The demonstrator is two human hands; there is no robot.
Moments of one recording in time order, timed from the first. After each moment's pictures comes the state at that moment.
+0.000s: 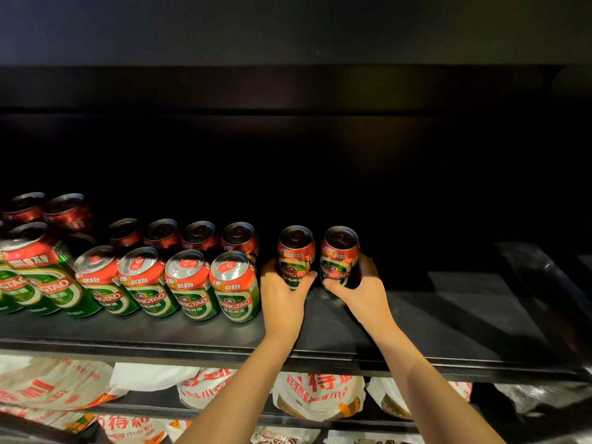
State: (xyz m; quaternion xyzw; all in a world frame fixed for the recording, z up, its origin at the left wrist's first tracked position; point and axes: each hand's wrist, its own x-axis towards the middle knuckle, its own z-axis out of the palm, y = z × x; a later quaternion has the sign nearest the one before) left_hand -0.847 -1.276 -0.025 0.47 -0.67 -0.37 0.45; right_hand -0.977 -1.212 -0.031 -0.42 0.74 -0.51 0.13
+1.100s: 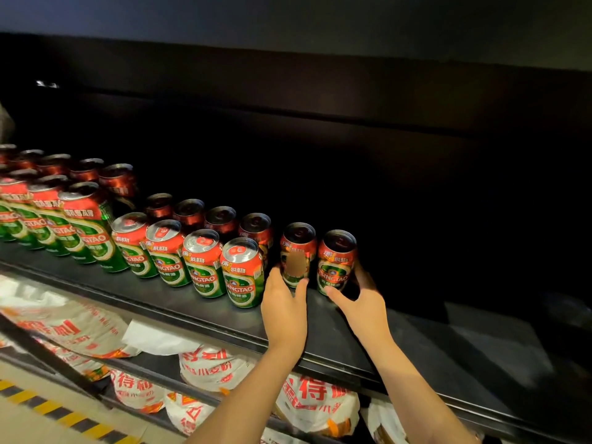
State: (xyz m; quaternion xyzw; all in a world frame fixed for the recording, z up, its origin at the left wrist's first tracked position) left_hand -0.856 -1.252 -0.033 0.58 -0.62 -0.24 0.46; right_hand -0.982 -1.212 -0.033 -0.50 0.72 -0.47 0.14
